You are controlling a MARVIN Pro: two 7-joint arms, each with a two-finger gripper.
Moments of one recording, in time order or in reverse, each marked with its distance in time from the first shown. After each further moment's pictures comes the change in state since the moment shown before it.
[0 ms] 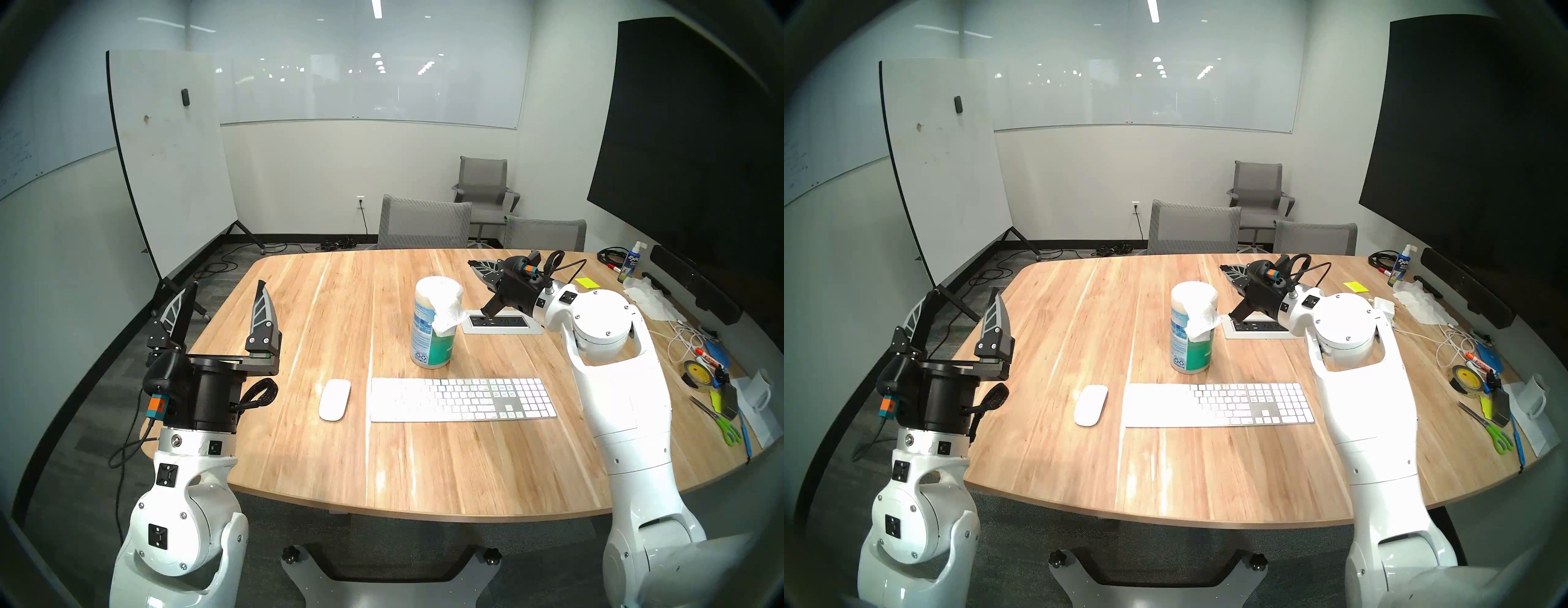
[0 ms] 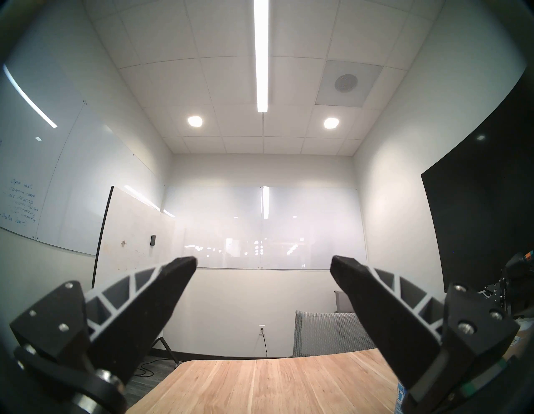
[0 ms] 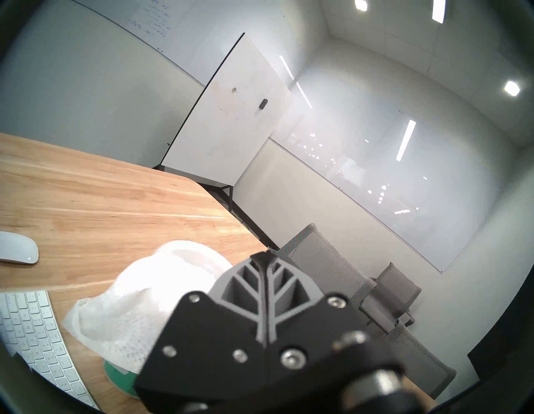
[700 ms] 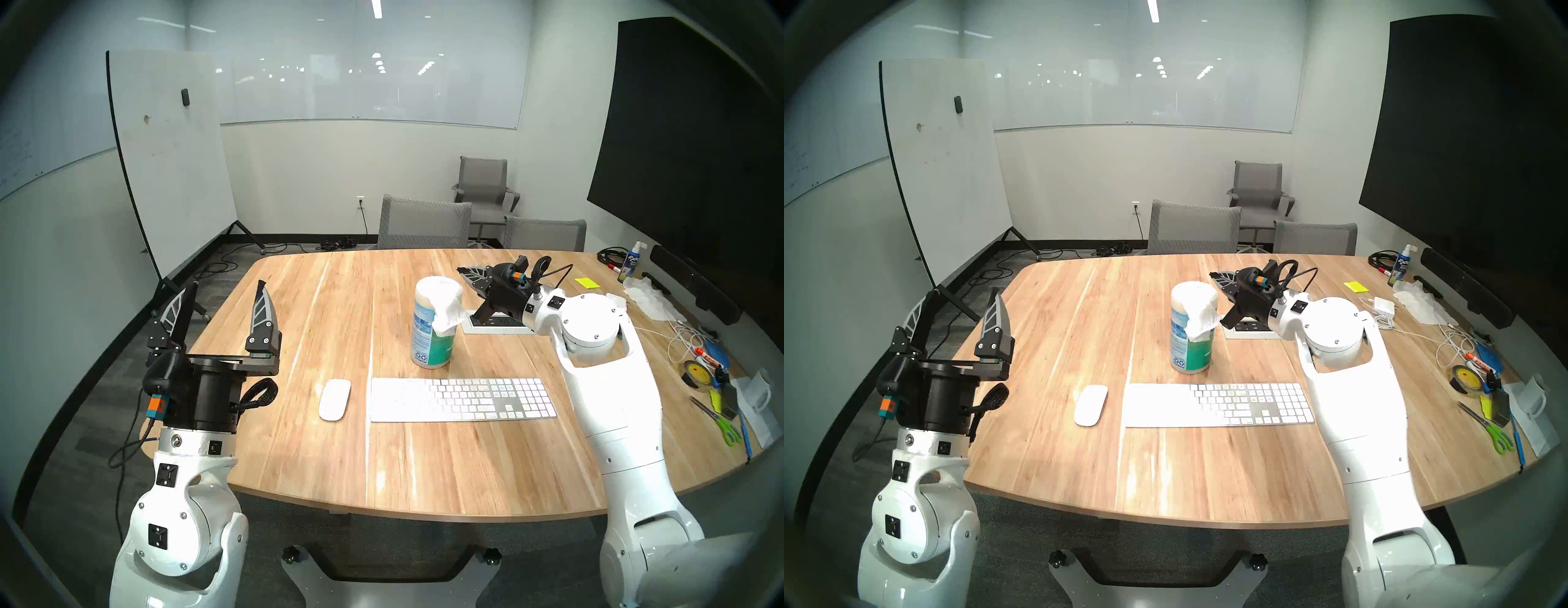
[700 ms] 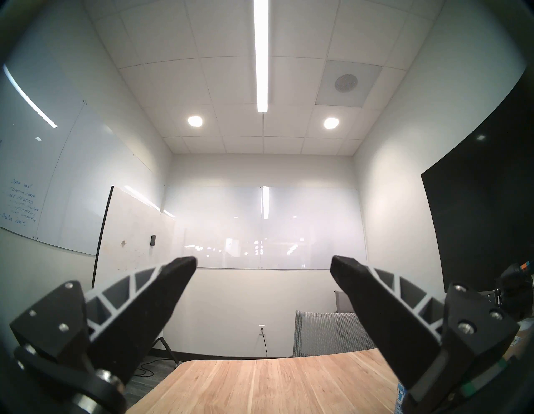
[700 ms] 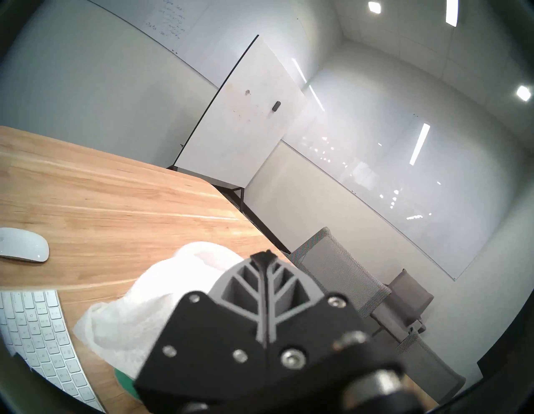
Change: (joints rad) left arm 0.000 0.000 0.000 0.000 0.000 0.000 0.000; right arm 0.016 -0.014 -0.041 0.076 -0.019 -0.044 -0.009
